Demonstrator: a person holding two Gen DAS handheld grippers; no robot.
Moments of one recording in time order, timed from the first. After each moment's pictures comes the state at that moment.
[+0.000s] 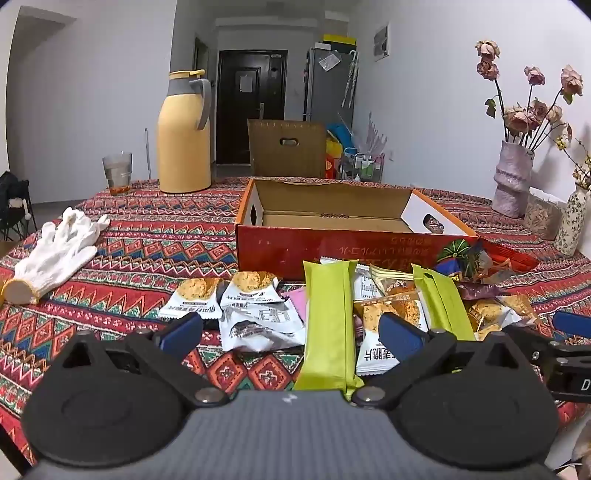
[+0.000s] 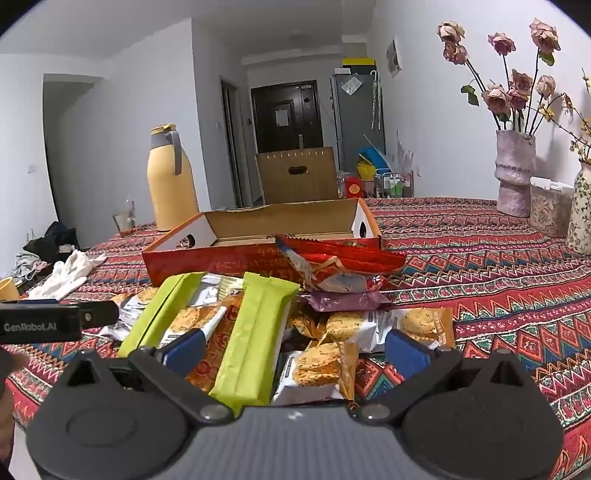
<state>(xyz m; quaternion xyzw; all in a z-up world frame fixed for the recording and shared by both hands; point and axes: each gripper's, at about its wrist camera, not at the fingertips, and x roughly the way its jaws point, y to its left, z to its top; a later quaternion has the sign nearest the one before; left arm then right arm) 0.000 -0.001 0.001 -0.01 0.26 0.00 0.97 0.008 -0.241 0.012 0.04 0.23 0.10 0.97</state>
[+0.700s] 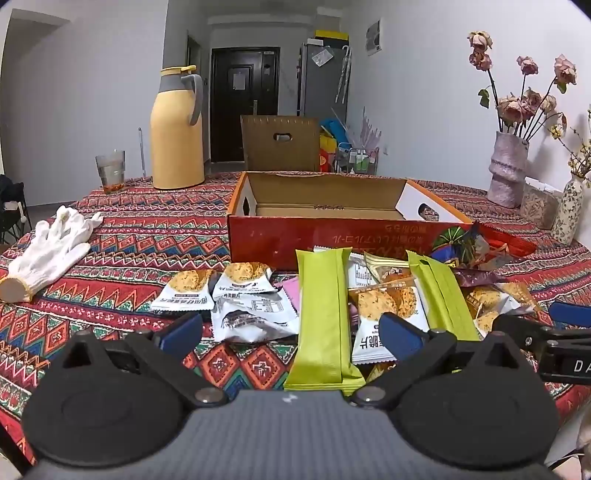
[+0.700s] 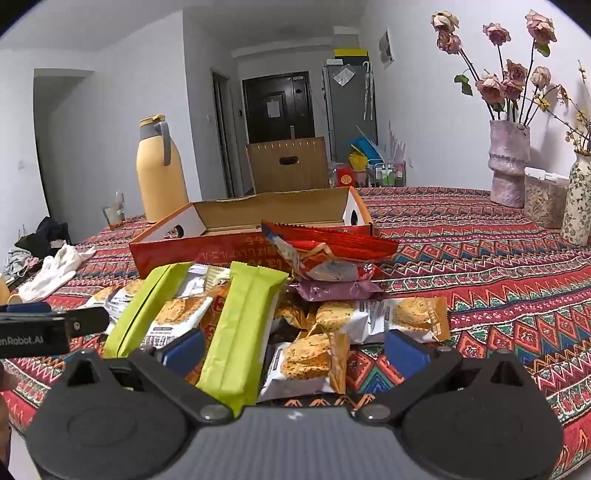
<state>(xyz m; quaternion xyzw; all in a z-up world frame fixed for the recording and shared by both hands) 0.000 -0.002 -0.010 -0.01 0.25 -0.01 0.97 0.015 -0.243 0.006 0.04 0.25 0.09 0.96</state>
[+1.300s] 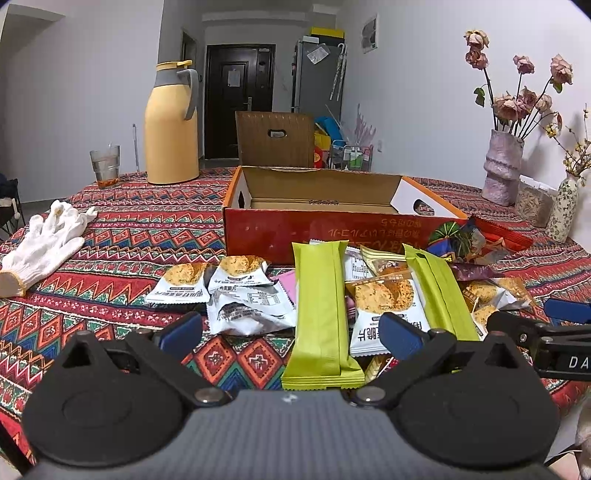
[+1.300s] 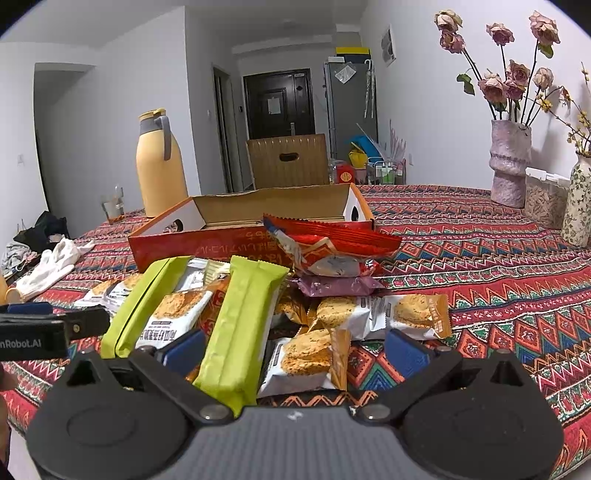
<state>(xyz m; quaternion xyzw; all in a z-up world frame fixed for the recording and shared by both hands) -0.001 0.001 -0.014 -0.02 0.26 -0.02 0.97 0.016 -0.242 0.003 0.04 0.26 0.09 0.96</state>
